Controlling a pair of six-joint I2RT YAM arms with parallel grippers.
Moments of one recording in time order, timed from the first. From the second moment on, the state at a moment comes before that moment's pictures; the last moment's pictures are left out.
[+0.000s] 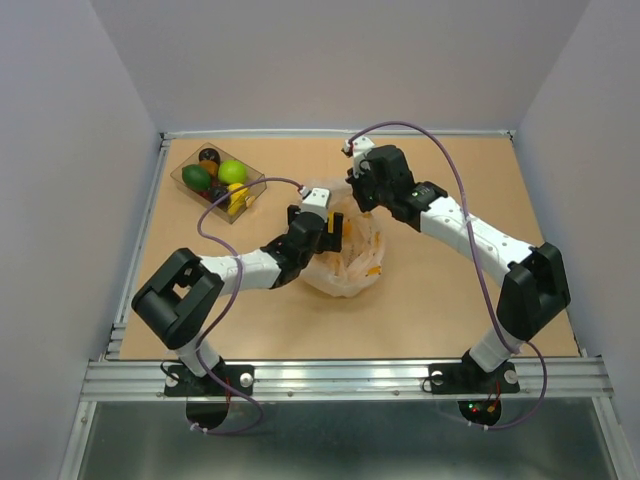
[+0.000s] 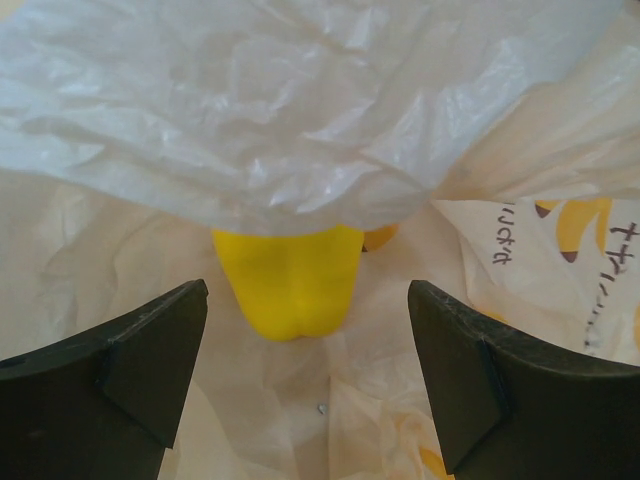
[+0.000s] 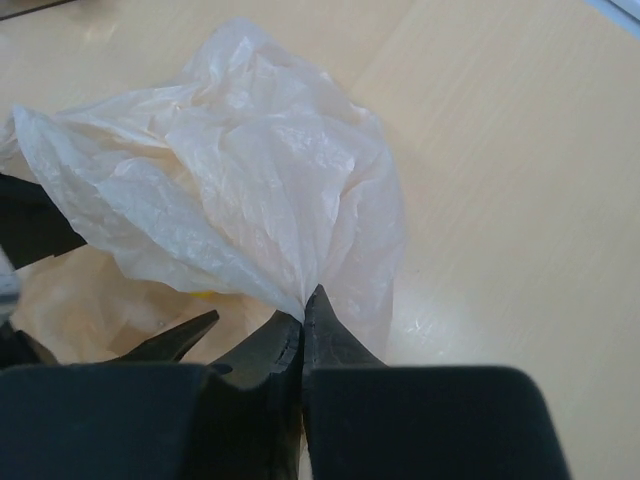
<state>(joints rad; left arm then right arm) -0.77 1.60 0.78 0.39 -0.36 -0.32 0.61 1.63 1.38 -0.31 0.08 -0.05</state>
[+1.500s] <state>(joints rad) -0.75 1.67 0.78 0.36 -0.40 -0.44 0.61 1.63 1.38 -0.31 0.16 0.05</state>
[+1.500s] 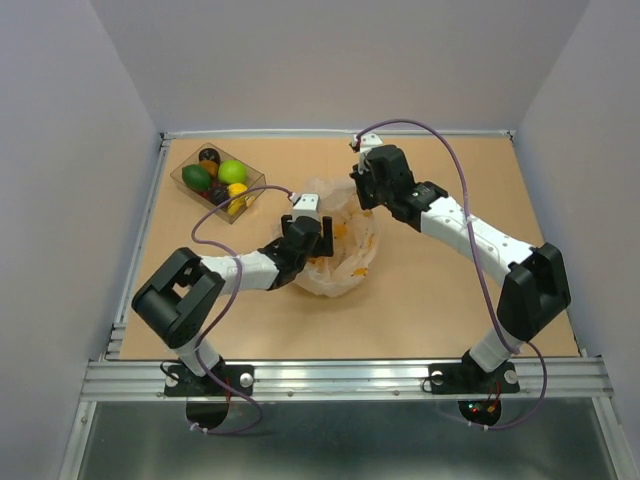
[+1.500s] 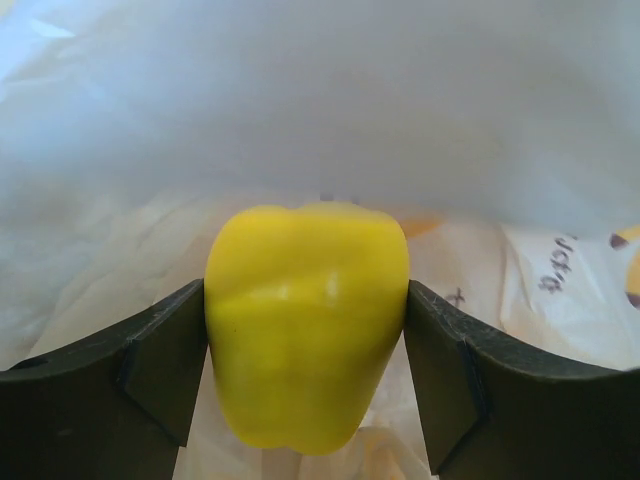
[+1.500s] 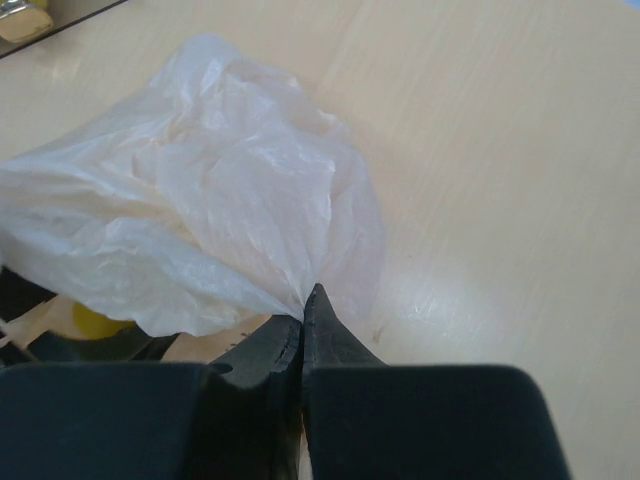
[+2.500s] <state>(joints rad) -0.50 1.17 0.84 0.25 -0.27 -0.59 0.62 1.56 1.15 -0.31 0.28 0.22</state>
